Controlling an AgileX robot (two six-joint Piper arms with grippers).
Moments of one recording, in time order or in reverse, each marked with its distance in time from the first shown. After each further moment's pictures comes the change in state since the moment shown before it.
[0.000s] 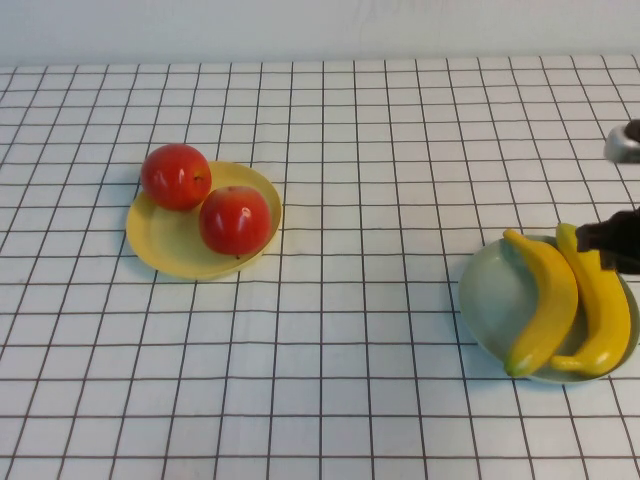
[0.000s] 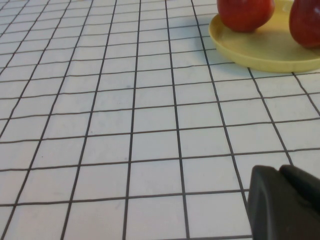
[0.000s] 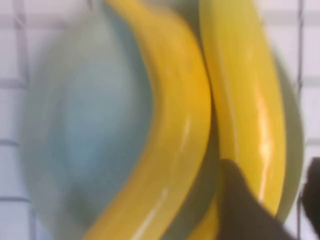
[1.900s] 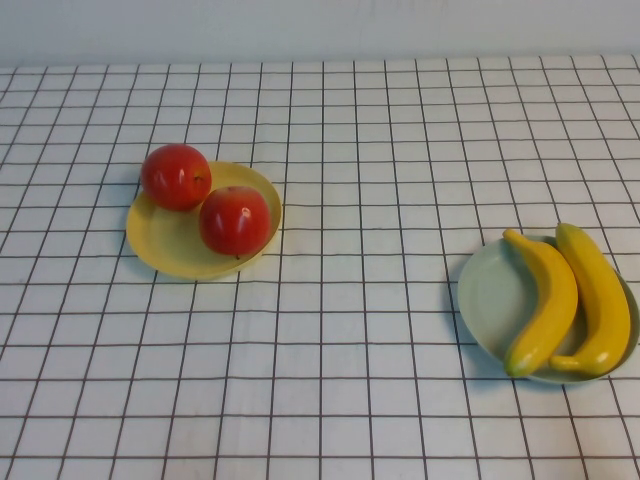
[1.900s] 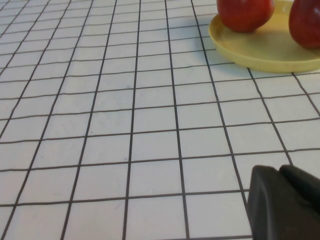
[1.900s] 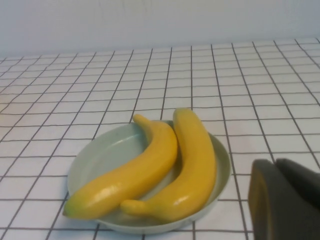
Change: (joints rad) right arm -0.049 -1.527 1.032 -0.067 -0.479 -0.002; left arm 0.000 0.000 0.000 0.000 0.000 0.000
